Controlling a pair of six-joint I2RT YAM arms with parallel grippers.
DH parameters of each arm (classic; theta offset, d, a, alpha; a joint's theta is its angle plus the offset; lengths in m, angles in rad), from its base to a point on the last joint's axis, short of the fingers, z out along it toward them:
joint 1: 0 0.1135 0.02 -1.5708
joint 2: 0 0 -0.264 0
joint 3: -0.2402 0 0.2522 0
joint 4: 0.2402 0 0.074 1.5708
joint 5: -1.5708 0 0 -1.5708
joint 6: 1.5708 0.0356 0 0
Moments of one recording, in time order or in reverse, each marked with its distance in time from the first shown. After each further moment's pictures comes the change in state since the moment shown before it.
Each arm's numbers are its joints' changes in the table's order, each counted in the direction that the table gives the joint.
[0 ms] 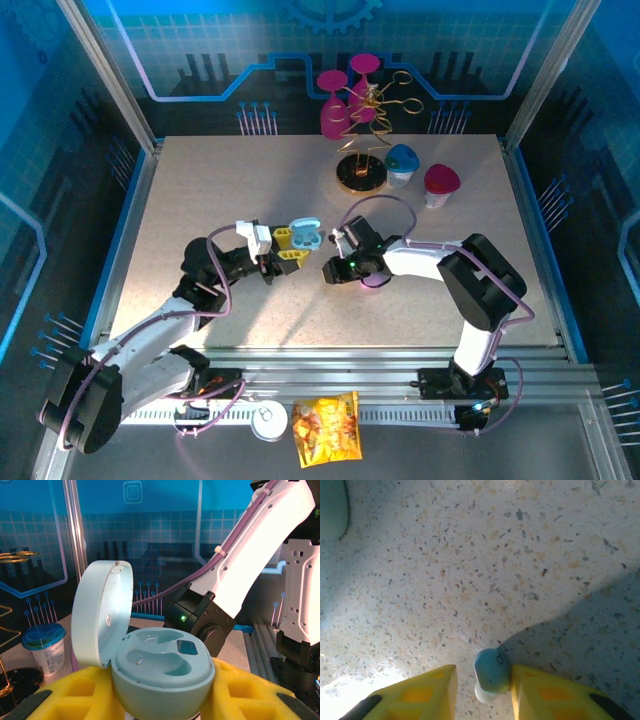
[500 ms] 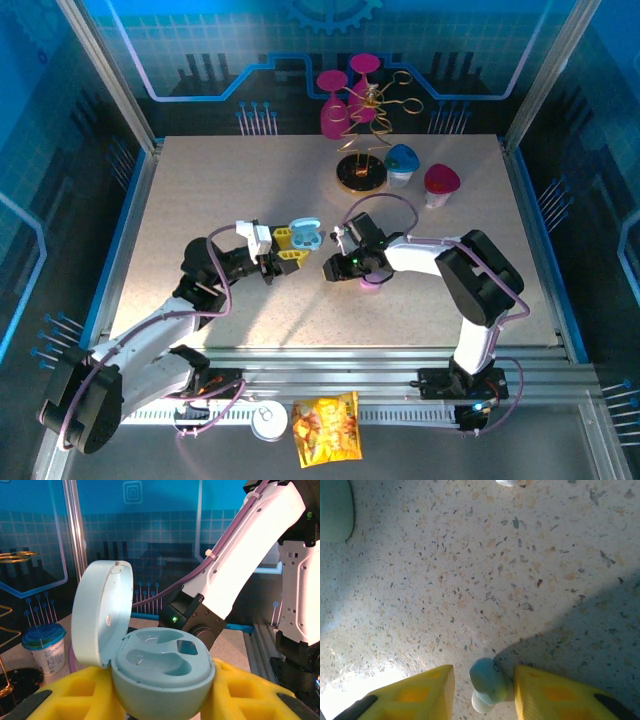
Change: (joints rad) left arm 0.000 0.000 0.000 0.000 0.000 0.000; right arm -0.036 0.031 -0.013 -0.006 0.077 -0.034
